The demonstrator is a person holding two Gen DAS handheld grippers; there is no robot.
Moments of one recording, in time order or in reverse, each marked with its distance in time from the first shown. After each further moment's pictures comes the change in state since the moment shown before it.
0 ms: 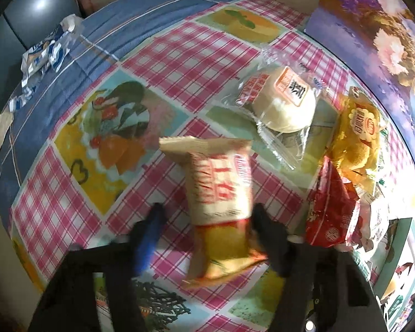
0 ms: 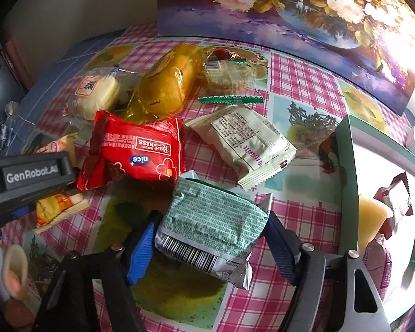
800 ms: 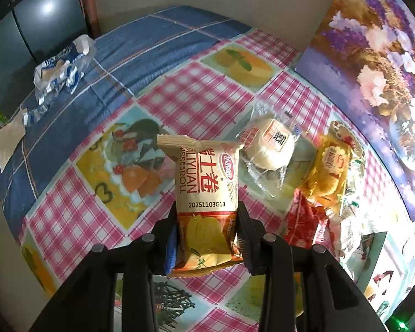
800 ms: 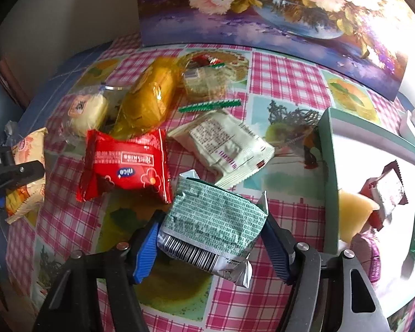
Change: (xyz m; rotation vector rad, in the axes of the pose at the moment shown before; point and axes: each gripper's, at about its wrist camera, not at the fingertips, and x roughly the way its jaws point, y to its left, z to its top) left arm -0.063 0.026 0.011 -0.030 -0.121 -0.061; right arm -0.015 -0.022 0.006 0.089 -0.005 0.018
